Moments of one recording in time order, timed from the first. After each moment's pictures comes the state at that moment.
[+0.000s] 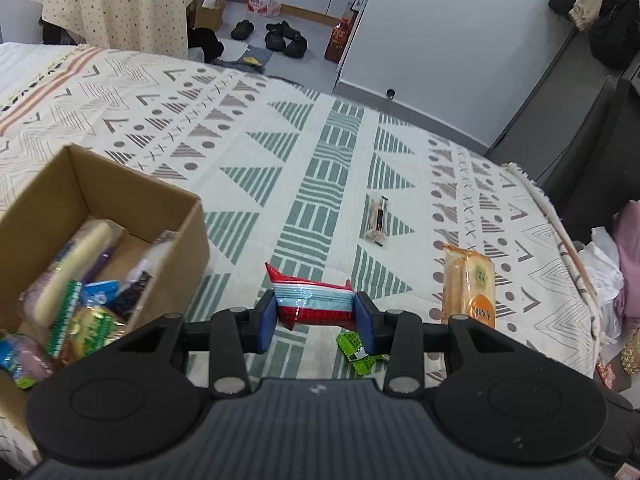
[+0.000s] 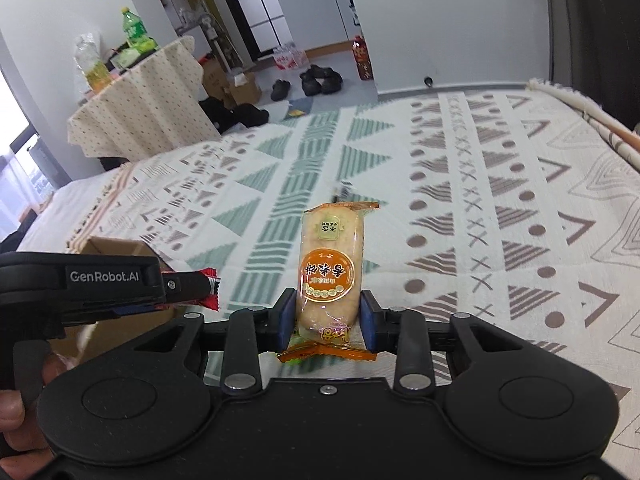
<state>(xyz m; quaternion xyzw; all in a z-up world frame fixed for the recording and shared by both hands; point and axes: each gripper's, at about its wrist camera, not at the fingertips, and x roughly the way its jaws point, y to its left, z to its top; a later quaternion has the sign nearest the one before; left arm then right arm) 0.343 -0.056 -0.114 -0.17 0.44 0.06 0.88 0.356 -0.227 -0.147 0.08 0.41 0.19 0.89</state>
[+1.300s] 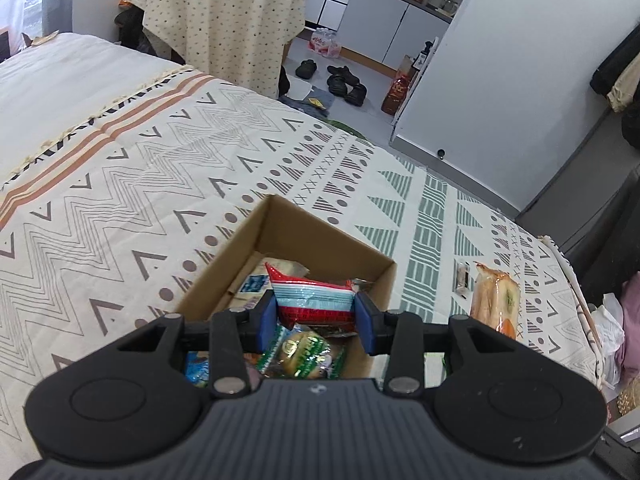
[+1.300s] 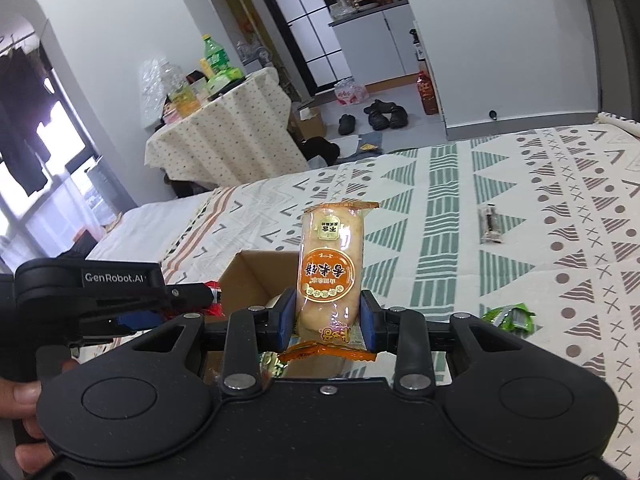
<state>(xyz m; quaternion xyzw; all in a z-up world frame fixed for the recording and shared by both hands) 0.253 0.092 -0.062 -0.22 0.39 0.12 0.89 0.282 -0.120 -0.097 0.12 0.35 0.25 0.90</state>
